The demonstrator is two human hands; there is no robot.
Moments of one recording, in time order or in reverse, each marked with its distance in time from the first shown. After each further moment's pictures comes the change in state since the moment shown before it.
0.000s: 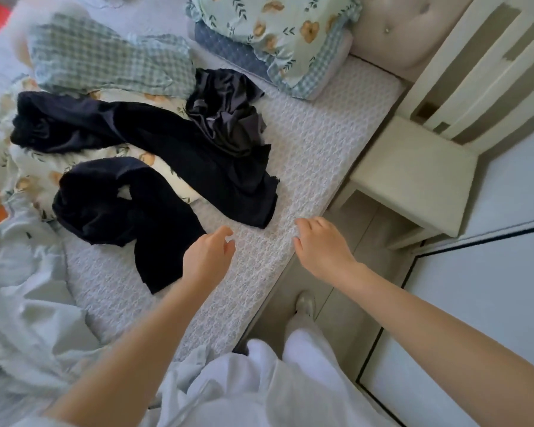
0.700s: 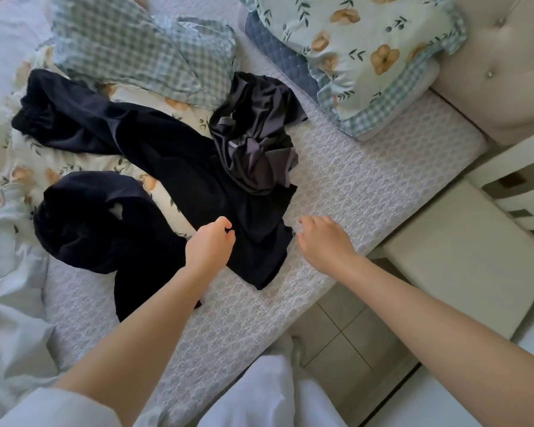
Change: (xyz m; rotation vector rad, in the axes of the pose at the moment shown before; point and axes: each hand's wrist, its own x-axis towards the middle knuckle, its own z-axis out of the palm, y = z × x) left_hand 0.237 0.026 0.010 -0.055 -0.014 -0.370; right_hand 0.271 0.084 -0.036 -0.066 -0.246 -0.155
